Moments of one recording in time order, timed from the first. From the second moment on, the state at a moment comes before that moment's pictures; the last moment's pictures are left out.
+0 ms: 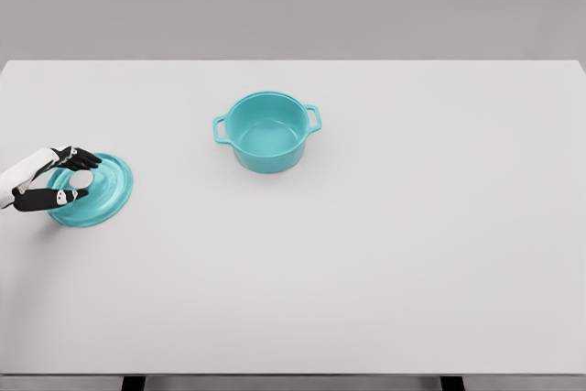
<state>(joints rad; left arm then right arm) -0.34 1.10 -0.81 -1.41 0.40 -0.25 -0.03 0.00 0.00 0.12 0.12 0.07 -0.28 0.38</state>
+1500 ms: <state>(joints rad) -0.47 1.02 -0.82 -1.51 0.32 -0.20 -0.06 0.00 0.00 0.12 0.12 0.07 -0.28 0.38</state>
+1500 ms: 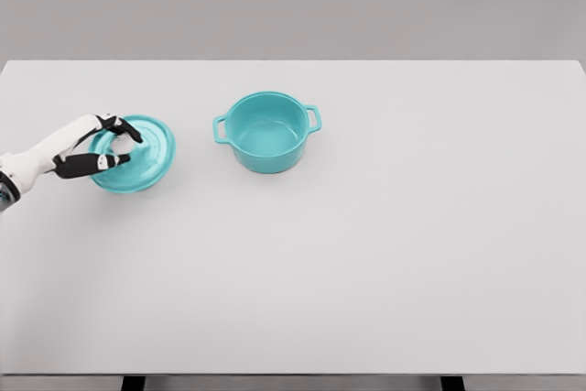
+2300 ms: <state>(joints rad) -0.56 0.97 -0.83 -1.55 0.30 -0.19 -0.09 0.00 0.00 0.12 0.12 0.07 -0.28 0.38</state>
